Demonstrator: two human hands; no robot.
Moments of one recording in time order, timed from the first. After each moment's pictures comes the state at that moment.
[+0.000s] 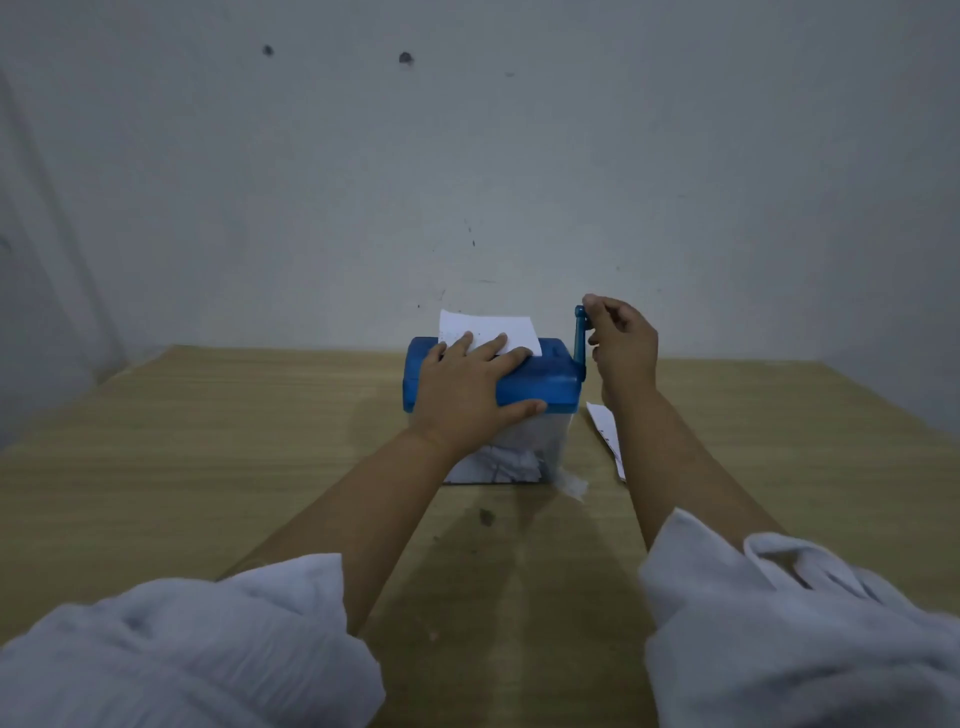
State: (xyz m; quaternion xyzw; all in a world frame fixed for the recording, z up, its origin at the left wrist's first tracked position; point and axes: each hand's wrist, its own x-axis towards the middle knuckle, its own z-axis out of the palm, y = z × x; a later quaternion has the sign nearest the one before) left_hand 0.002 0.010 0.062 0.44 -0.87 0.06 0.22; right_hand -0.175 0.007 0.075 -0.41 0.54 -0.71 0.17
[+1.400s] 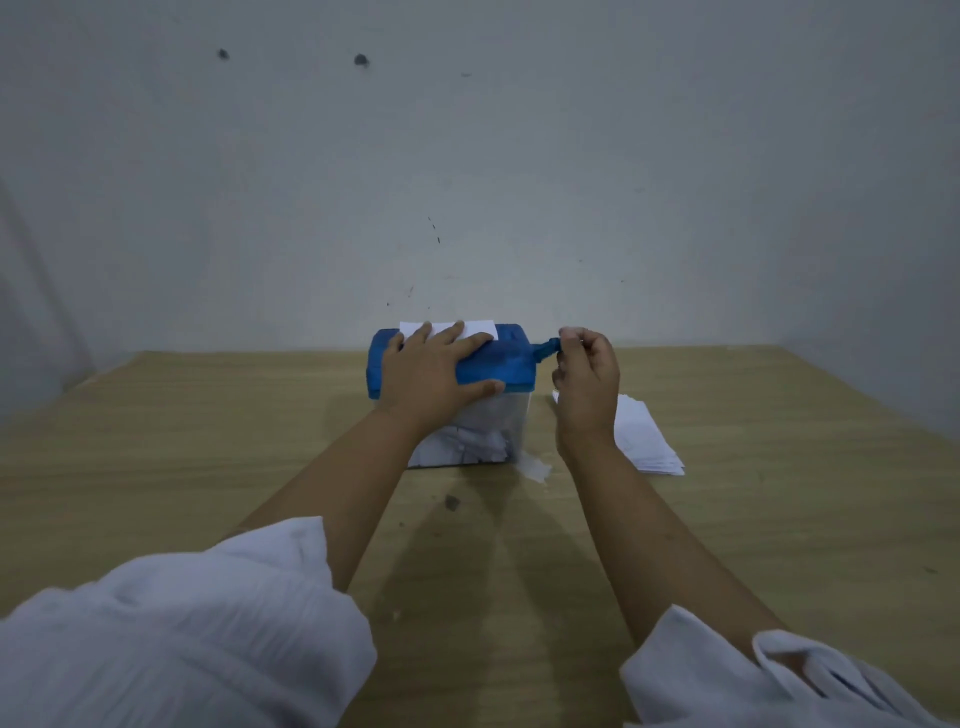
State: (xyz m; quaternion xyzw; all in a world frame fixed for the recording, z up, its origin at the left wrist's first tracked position) left_hand -0.006 0.008 0.066 0.48 -0.85 0.03 0.21; right_hand -0.149 0.058 0.047 -0.36 0.43 -0.80 0.22
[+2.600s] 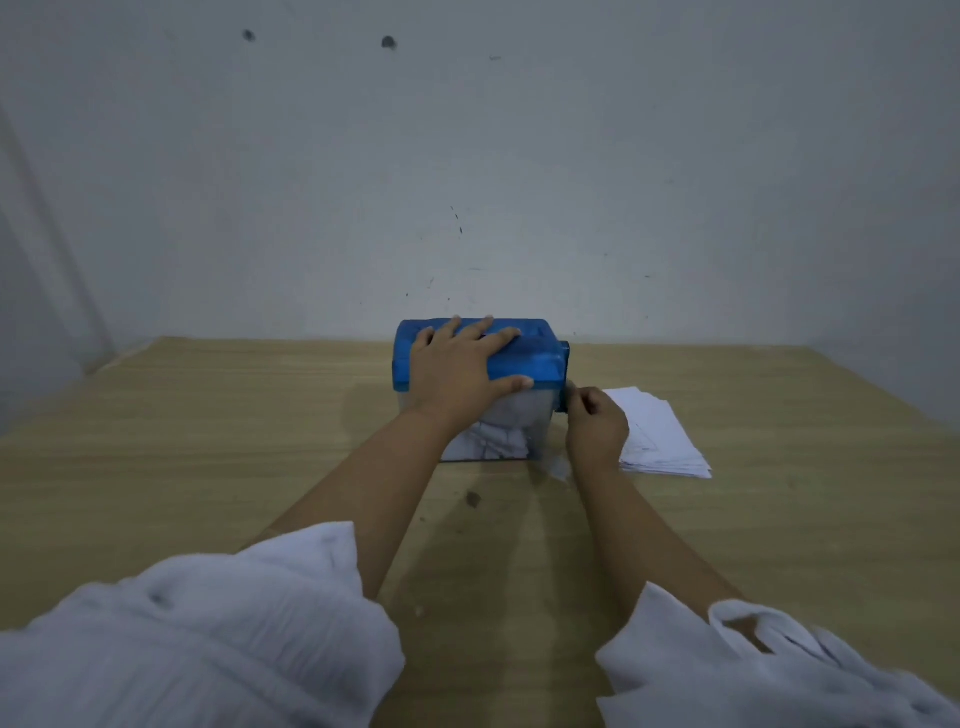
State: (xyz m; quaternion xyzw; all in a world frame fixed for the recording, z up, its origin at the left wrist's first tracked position) left_hand -0.008 0.010 0.065 0.48 -0.85 0.04 0.21; right_hand -0.156 0.037 -0.017 -0.36 0.66 -0.65 0.13
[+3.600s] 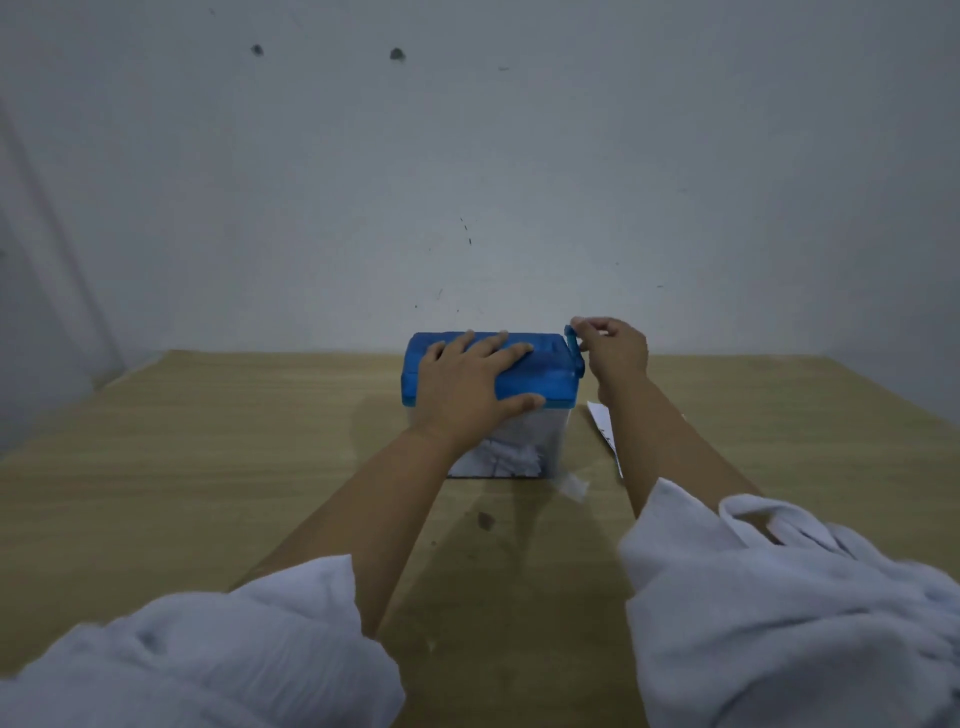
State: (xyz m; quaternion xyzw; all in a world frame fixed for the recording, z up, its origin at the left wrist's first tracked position) left_hand -0.004 0.004 0.059 0.45 -0.86 0.05 0.23; right_hand -0.186 -0.014 0.063 -0.37 0.63 -0.65 0.21
